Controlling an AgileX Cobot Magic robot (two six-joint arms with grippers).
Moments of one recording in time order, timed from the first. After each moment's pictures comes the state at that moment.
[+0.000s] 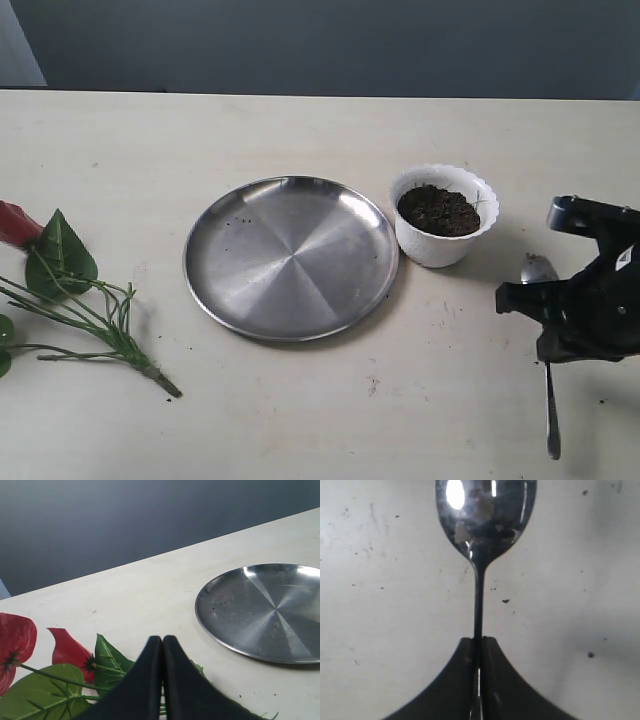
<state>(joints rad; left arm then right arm) -0.28 0.00 0.00 0.04 0.25 0.11 0.34 1.43 -0.57 0.23 0.62 0.16</state>
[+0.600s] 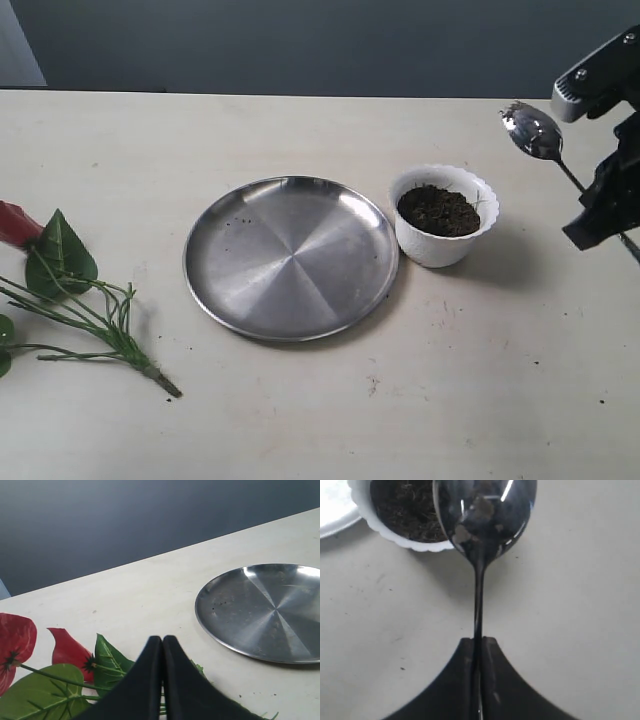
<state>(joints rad) -0.28 0.00 0.00 0.04 0.25 0.11 0.35 1.25 -0.87 -0.05 0.79 -0.44</state>
